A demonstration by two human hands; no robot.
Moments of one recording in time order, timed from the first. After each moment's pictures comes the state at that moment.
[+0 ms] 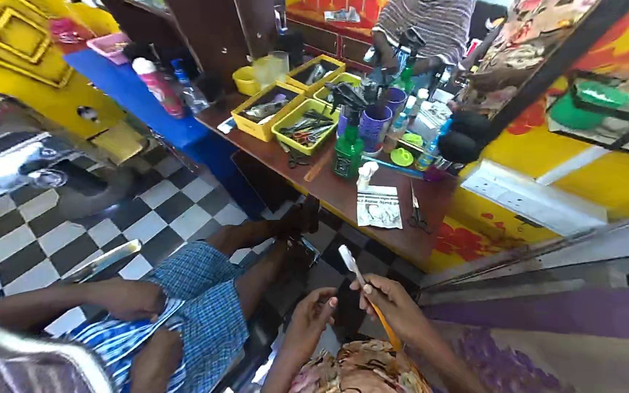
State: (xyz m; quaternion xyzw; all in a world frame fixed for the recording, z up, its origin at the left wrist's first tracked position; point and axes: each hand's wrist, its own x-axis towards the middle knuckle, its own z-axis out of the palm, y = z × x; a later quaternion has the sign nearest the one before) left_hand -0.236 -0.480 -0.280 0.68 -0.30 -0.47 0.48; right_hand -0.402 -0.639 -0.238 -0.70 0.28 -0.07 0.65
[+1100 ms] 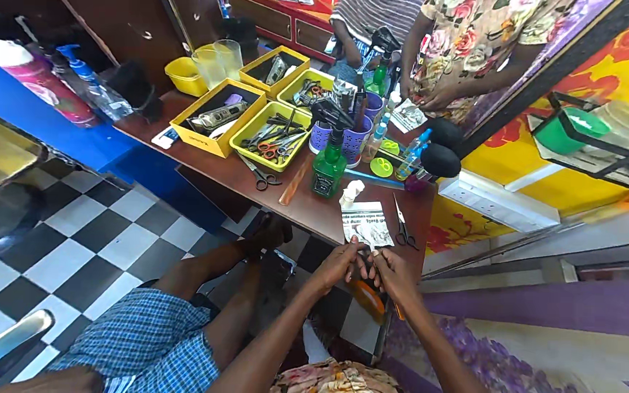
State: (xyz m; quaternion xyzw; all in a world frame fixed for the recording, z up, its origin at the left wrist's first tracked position) left_hand -0.174 -0.681 -0.302 0.44 -0.40 -0.67 0.44; right_hand -0.348 -0.719 -0.251 -0.63 0.57 -0.13 0.52
